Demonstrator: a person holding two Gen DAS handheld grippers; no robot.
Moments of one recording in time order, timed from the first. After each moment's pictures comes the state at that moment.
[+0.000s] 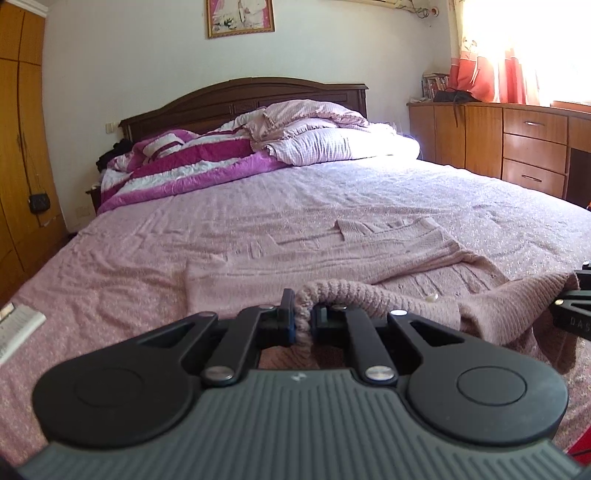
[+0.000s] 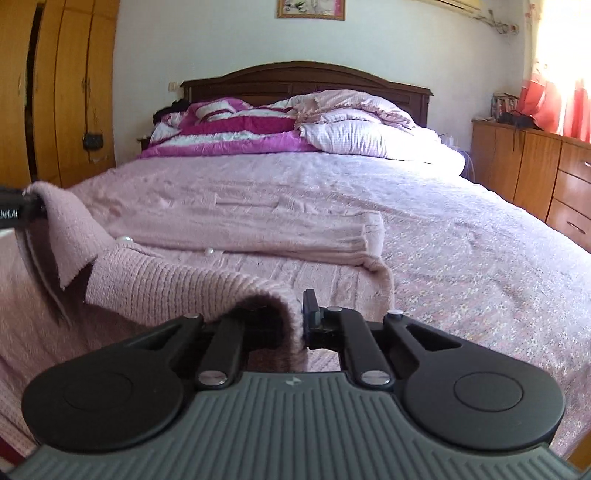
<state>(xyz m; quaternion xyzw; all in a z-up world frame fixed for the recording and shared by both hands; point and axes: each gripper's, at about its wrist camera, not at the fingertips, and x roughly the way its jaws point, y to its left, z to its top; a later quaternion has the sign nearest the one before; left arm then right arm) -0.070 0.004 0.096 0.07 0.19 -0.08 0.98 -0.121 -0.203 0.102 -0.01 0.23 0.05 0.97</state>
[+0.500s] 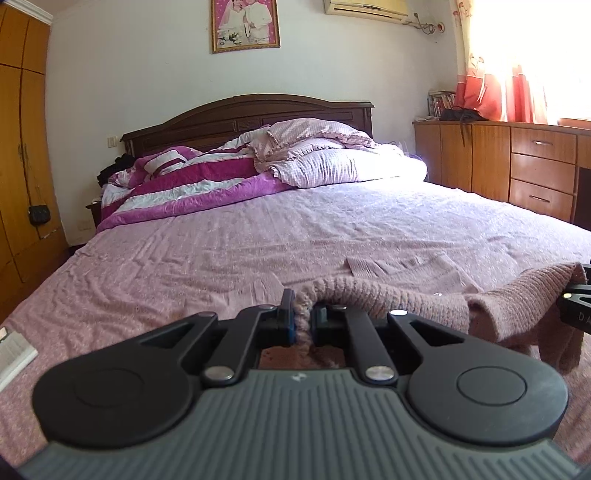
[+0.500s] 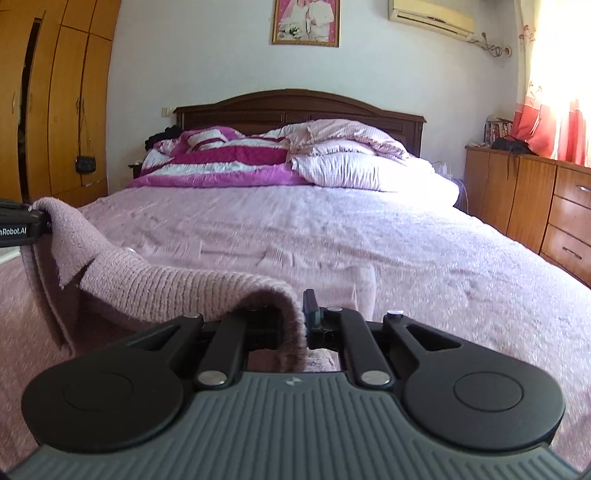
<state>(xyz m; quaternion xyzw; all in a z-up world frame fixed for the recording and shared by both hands) -0.012 0.002 0.118 0.06 0.16 -0.07 0.98 -0.066 -0.201 0.138 -0.02 0.18 0.04 0.98</state>
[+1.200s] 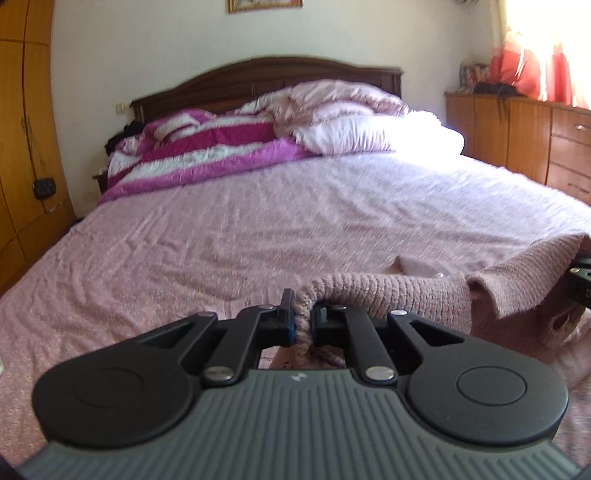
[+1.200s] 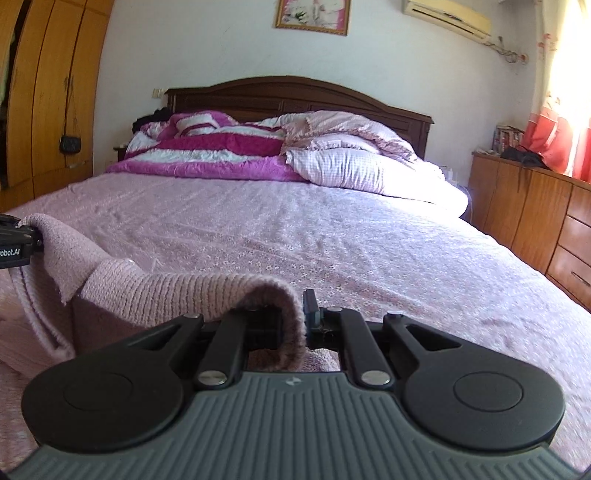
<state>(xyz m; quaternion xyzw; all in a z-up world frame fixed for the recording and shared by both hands) 0.145 0.006 0.078 0.06 0.23 -0.03 0.97 0.126 -0.186 0.119 -0.07 0.21 0.03 0.97</state>
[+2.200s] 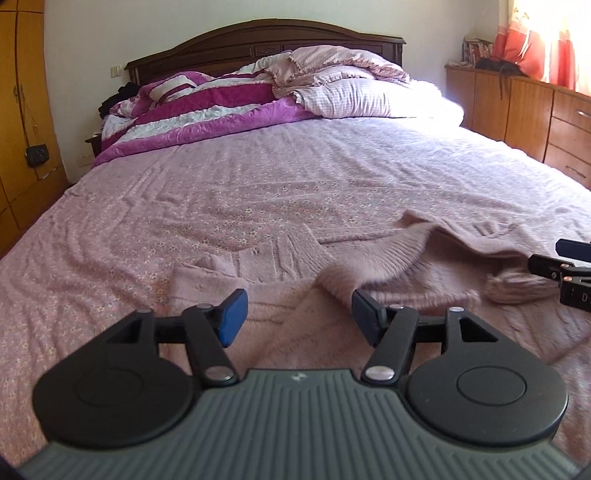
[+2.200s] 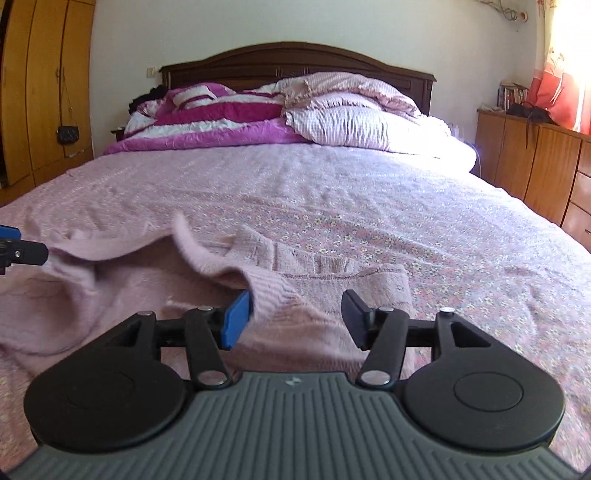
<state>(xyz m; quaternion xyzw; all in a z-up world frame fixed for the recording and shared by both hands) 0.125 0.032 0.072 0.04 0.28 -0.05 0.96 0.127 -0.197 0.070 -0.02 0.25 0.04 0.97</state>
